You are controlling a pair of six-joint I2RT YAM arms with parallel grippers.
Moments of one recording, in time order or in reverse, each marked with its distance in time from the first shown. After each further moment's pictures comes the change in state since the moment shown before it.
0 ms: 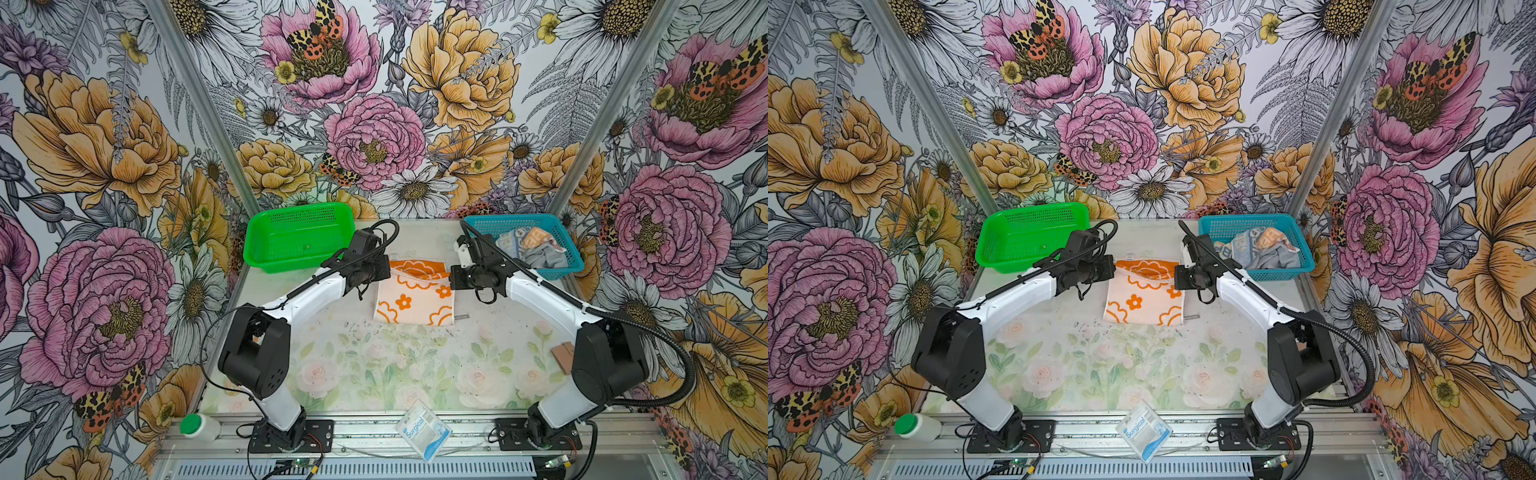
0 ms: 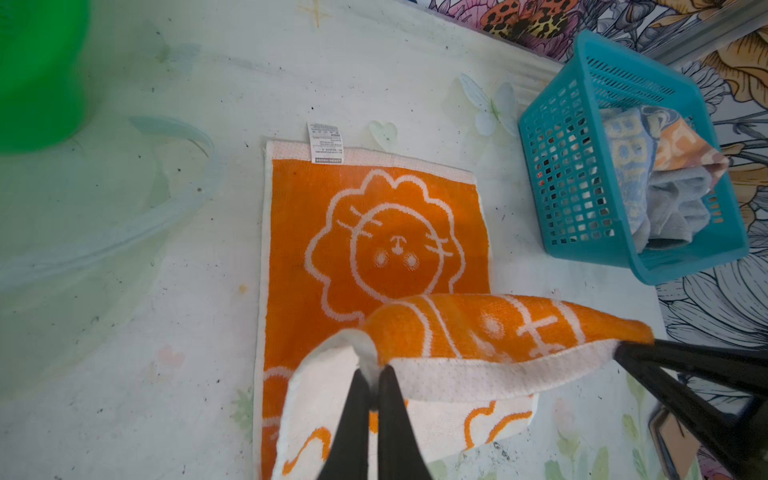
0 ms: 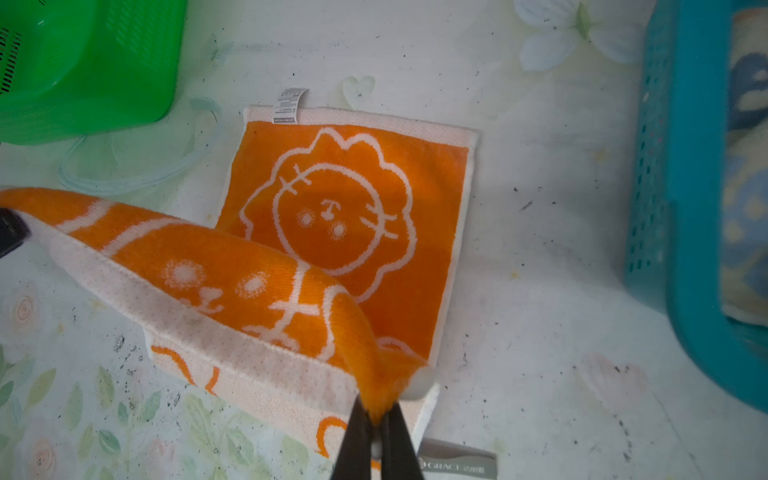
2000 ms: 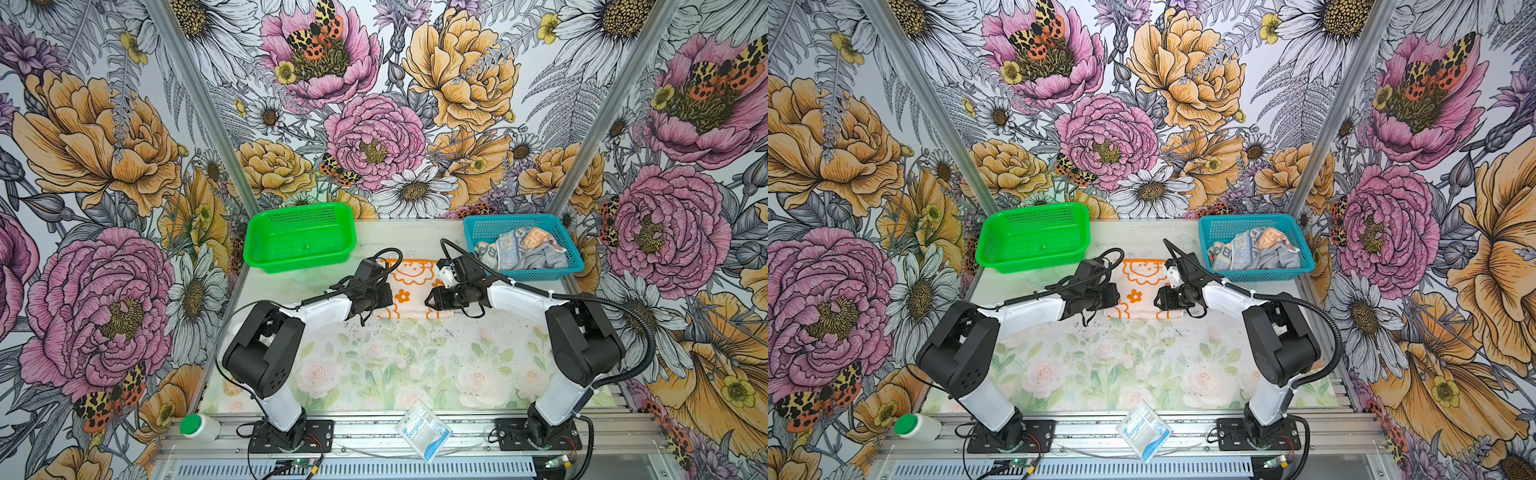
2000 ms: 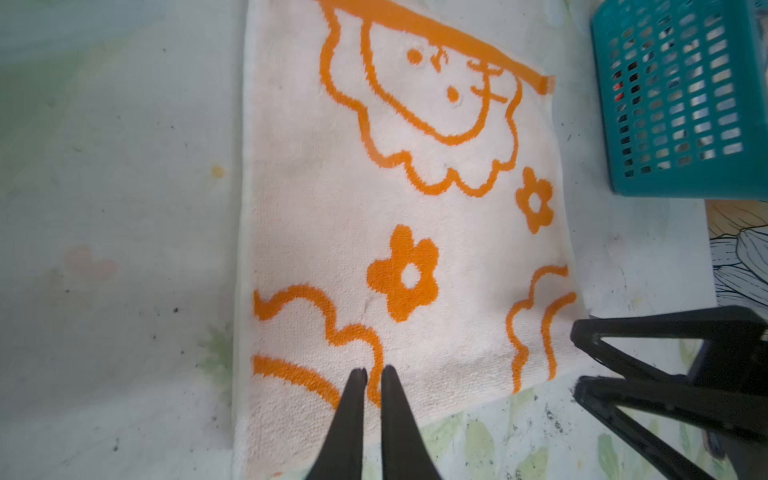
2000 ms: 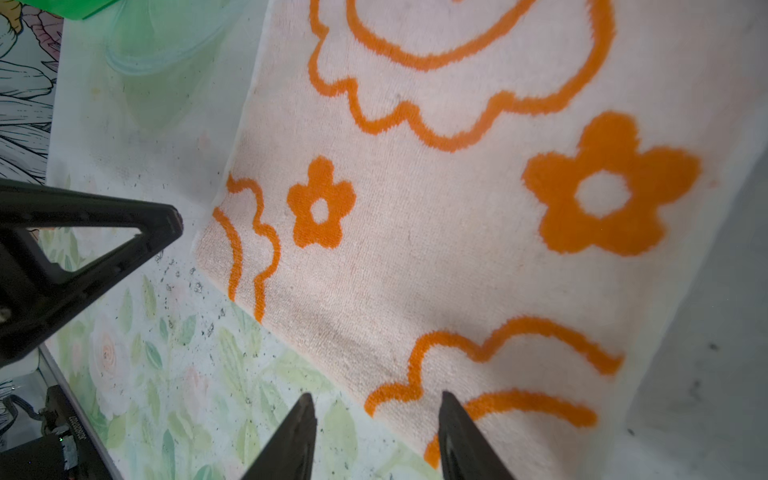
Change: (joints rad) left arm -0.070 -0.014 -0.320 0.216 0.009 -0.104; right arm 0.067 0.101 -0.183 0.180 -0.254 0.038
